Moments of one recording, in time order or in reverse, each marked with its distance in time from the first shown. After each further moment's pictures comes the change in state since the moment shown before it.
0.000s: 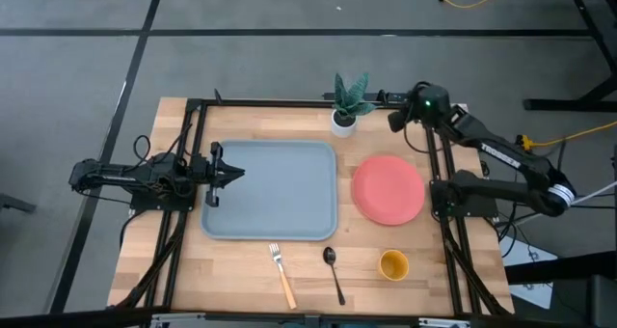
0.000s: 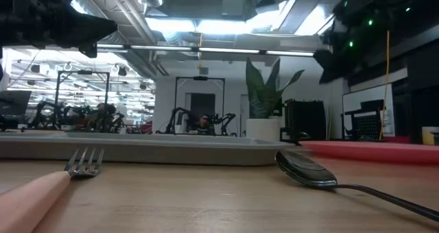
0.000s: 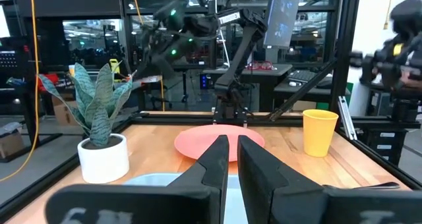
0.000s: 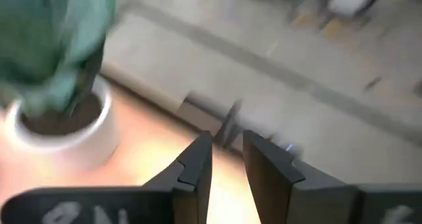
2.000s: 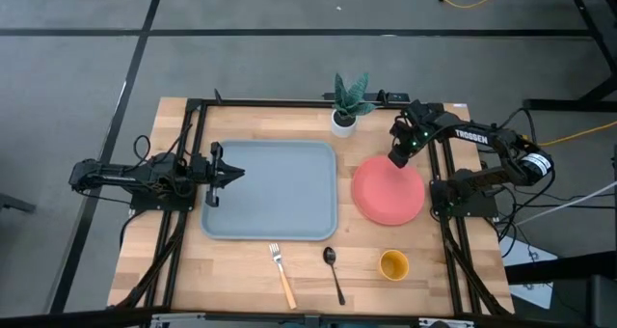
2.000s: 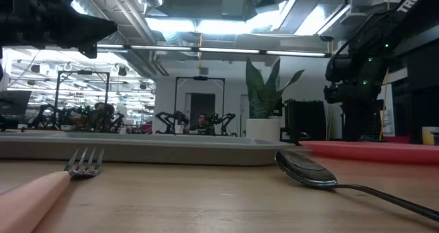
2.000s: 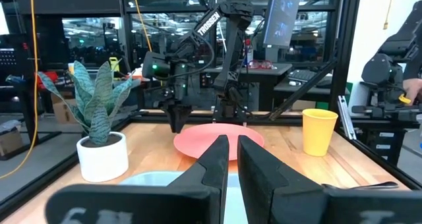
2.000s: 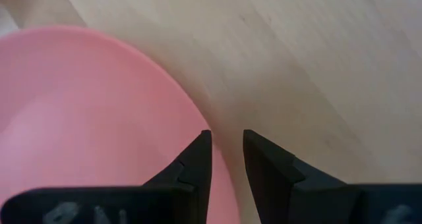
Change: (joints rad) left arm 0.000 0.000 0.000 -0.006 0.000 -0.007; right arm -0.102 0.332 -0.089 -0.259 -0.540 -0.249
